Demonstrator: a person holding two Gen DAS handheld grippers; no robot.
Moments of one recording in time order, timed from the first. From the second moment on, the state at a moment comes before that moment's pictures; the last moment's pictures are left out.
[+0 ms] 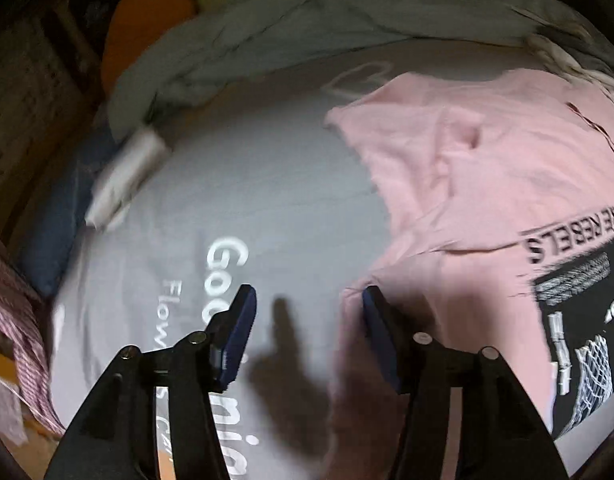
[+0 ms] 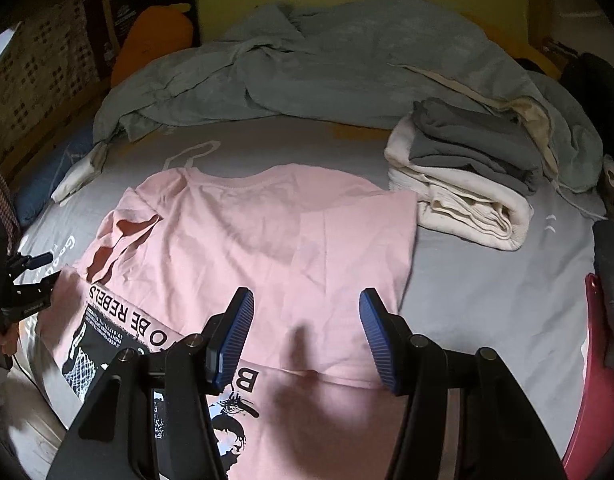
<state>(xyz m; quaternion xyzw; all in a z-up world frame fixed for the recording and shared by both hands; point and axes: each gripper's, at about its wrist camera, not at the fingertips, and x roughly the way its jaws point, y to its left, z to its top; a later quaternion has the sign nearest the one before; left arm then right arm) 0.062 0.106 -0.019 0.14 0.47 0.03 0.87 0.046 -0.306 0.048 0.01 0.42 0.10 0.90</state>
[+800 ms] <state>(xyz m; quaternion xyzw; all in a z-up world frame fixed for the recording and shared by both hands) -0.037 0.146 -0.035 -0.23 0.48 -0.07 0.84 -0.094 -0.395 0.002 0.12 0.41 -0.03 0.90</state>
